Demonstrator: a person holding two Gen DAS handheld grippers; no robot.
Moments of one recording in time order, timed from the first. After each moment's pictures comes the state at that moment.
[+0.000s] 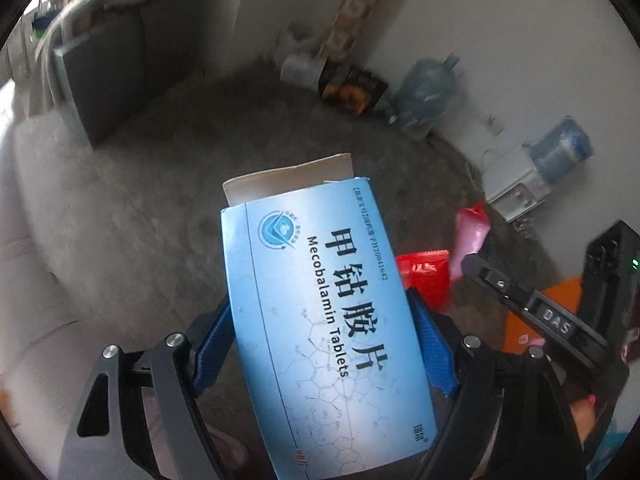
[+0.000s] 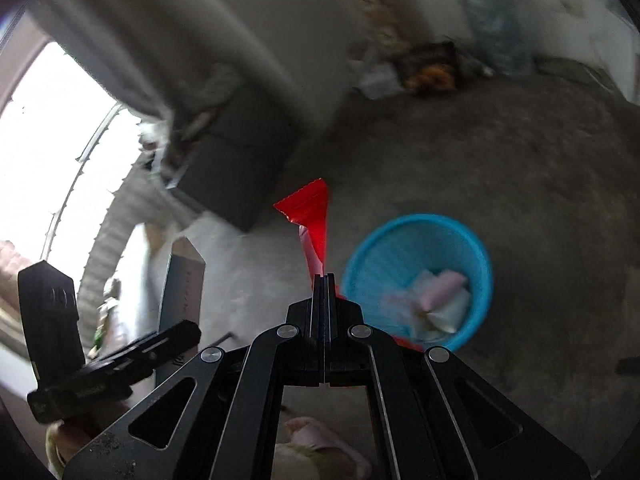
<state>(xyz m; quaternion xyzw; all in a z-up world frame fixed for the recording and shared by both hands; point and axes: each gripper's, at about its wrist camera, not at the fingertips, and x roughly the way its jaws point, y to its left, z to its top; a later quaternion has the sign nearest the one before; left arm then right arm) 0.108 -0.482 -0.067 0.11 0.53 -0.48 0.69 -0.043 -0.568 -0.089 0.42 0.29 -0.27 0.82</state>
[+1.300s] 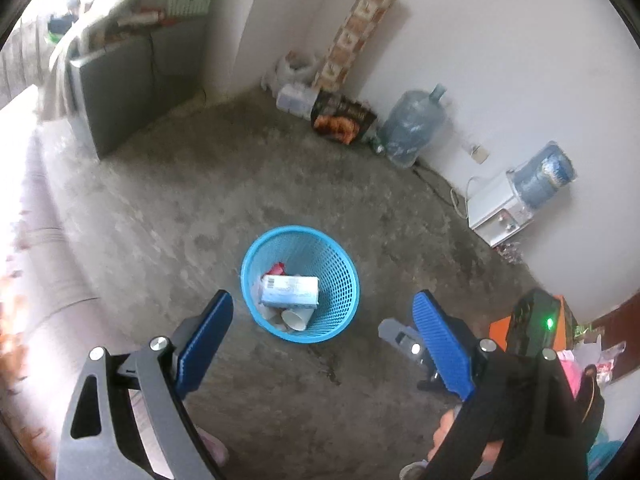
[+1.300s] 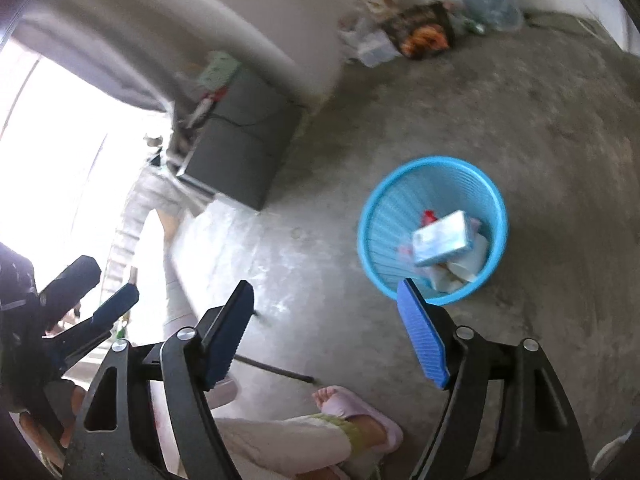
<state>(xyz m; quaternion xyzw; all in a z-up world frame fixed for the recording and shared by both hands) 0.064 -0.418 0.023 0.07 0.48 -0.49 0.72 -0.086 -0.517 -0.091 0.47 0.29 -0.22 0.80</state>
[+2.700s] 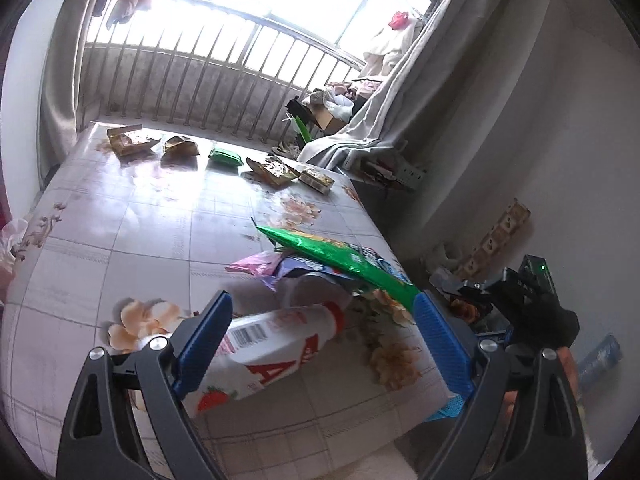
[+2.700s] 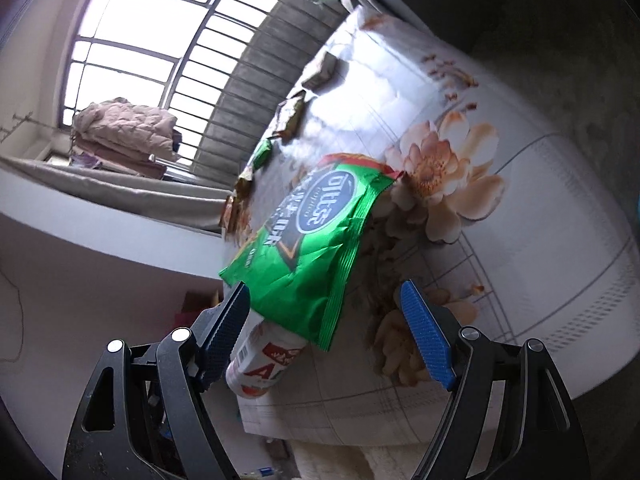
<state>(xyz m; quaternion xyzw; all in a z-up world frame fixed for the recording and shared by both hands) 0.073 0.069 0.044 -0.16 0.31 -0.24 0.90 0.140 -0.275 -0.040 0.44 0.42 0.10 0.78</state>
